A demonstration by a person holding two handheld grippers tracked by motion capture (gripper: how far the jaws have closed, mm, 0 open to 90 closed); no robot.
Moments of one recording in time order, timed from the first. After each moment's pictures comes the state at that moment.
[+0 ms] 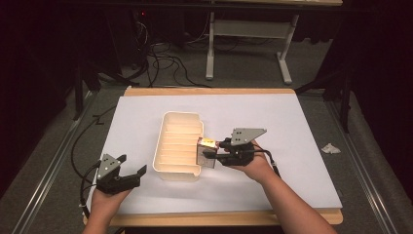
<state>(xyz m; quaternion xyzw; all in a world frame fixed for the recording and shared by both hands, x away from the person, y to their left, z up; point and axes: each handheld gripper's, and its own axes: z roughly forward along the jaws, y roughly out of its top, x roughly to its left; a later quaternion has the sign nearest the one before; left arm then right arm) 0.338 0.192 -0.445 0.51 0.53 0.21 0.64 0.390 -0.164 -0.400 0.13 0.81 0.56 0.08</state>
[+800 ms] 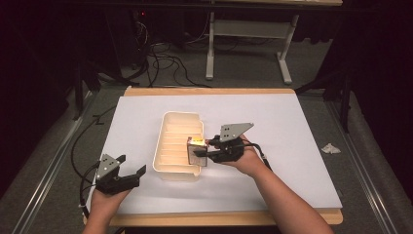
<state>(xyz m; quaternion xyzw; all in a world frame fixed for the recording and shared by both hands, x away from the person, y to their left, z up) 0.337 0.193 -0.445 0.51 0.54 0.21 0.64 0.408 -0.139 -0.401 0.09 0.82 0.56 0.05</state>
